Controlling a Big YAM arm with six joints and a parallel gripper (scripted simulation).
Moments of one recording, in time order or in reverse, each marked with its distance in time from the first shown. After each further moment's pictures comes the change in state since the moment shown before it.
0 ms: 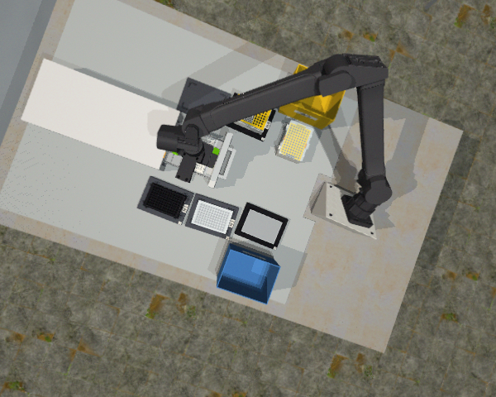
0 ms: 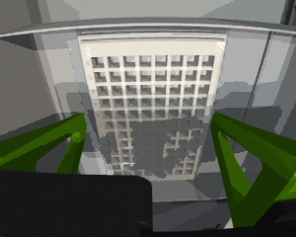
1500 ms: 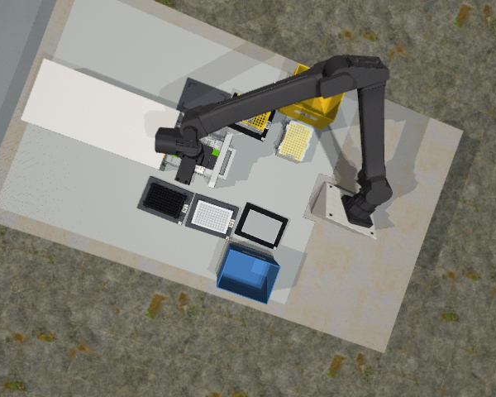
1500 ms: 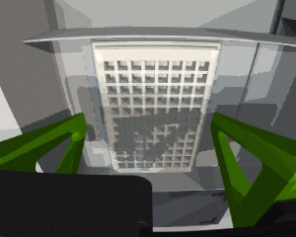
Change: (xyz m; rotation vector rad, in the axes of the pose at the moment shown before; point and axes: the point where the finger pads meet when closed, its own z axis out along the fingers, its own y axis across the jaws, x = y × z) arm -0.008 0.002 -0.015 -0.005 0.002 -0.015
